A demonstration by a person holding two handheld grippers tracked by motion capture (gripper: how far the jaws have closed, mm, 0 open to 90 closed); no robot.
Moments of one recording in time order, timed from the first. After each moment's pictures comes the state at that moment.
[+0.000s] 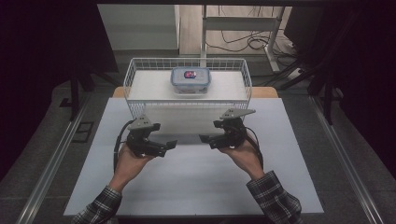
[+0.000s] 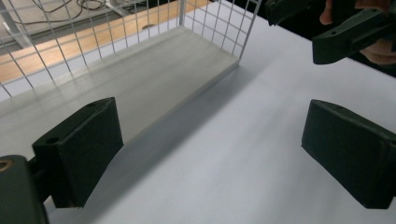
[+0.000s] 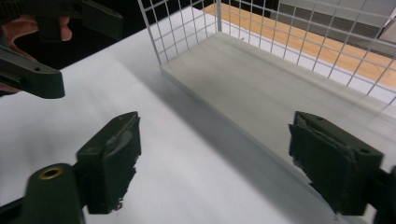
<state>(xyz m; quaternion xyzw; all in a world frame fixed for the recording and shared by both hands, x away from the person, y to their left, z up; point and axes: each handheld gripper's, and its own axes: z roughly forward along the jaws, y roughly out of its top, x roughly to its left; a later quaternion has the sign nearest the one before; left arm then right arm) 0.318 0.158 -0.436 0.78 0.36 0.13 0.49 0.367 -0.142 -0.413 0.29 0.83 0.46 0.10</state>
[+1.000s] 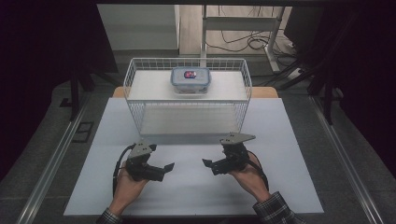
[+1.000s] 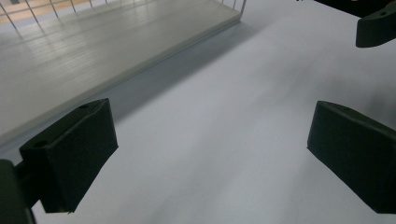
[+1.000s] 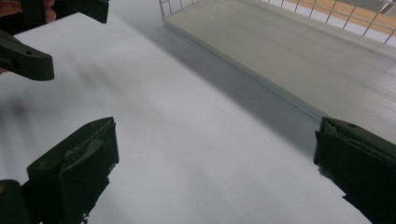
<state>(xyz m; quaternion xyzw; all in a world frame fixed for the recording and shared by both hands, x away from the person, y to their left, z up) 0.274 0.160 -0.491 0.78 0.37 0.15 0.48 0.323 -0.155 -0.460 0.28 0.84 0.44 0.12</state>
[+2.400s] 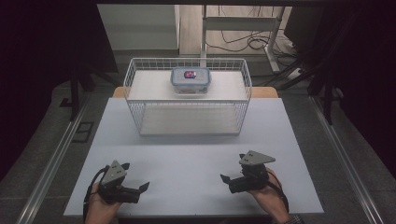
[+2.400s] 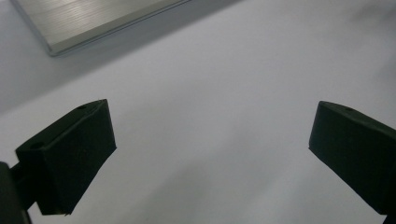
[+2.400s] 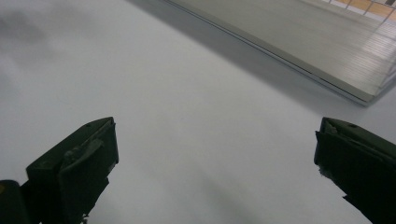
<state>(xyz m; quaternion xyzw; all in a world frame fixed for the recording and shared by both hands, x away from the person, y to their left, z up) 0.210 0.219 -0.512 0.79 0.41 0.19 0.42 0.276 -0.207 -0.475 0.30 0.84 0.41 0.17</state>
